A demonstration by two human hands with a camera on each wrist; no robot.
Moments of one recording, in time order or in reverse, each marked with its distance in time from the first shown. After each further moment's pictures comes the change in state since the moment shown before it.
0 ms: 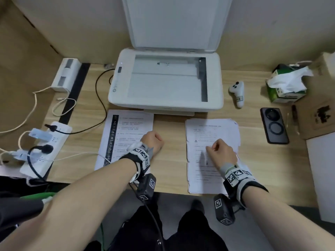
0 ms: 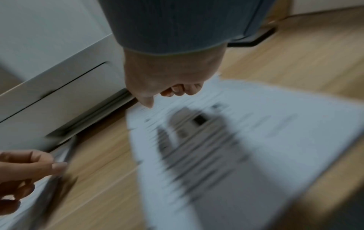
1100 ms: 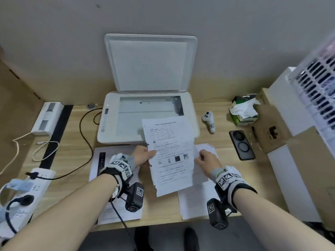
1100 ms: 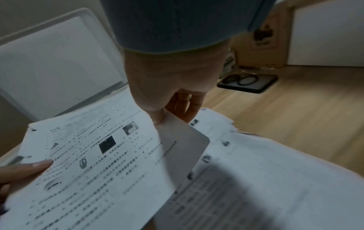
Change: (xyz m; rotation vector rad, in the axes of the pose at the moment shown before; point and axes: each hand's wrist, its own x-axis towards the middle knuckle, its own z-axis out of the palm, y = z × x) left_hand 0.014 0.057 -0.063 -0.282 -0.378 0.079; right_hand 0.003 -0.044 -0.065 -0.036 -0.082 -0.061
